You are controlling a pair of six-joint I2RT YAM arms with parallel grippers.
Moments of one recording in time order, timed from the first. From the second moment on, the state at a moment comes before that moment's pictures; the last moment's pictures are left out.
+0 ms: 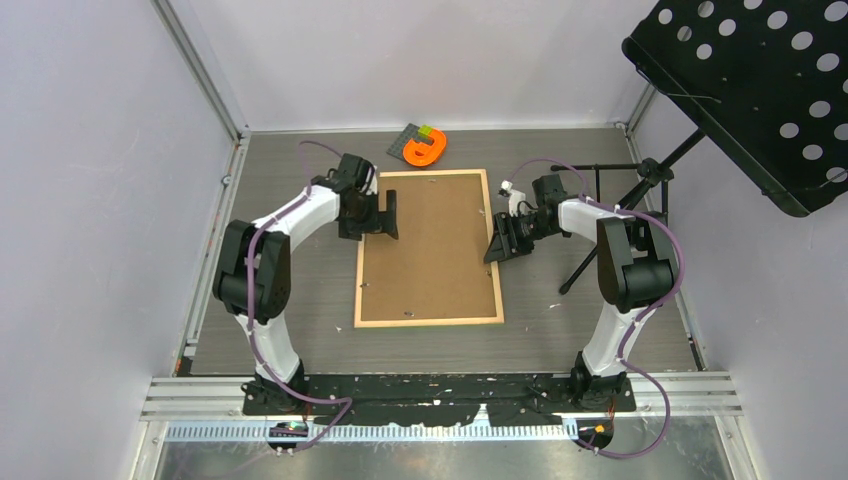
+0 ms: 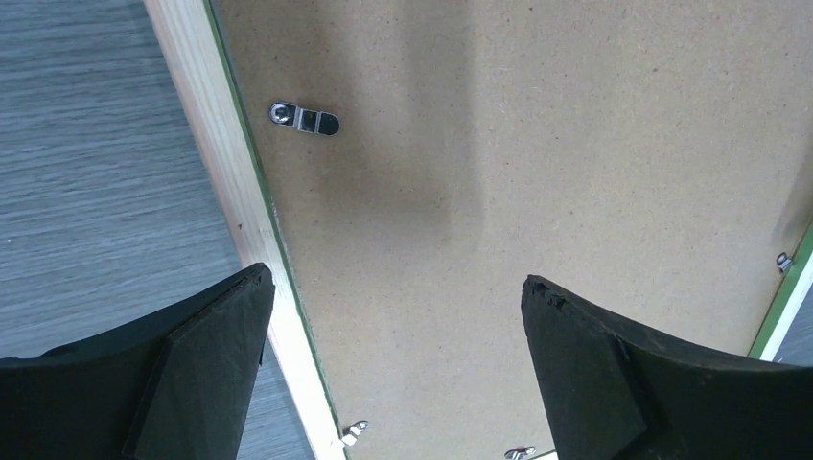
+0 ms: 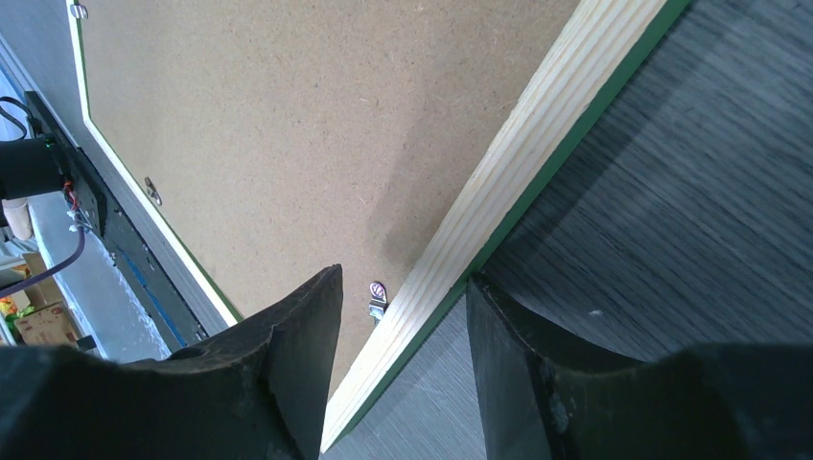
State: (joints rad) left arm -0.34 1.84 1.32 -0.59 0.16 -0.34; right arm 0.15 1.85 1.08 -0.47 -0.75 -0.10
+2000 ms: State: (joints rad) left arm -0.48 1.55 0.99 -0.70 0.28 0.09; right arm 0.15 1.75 1.06 -0.42 -0.69 -0.13
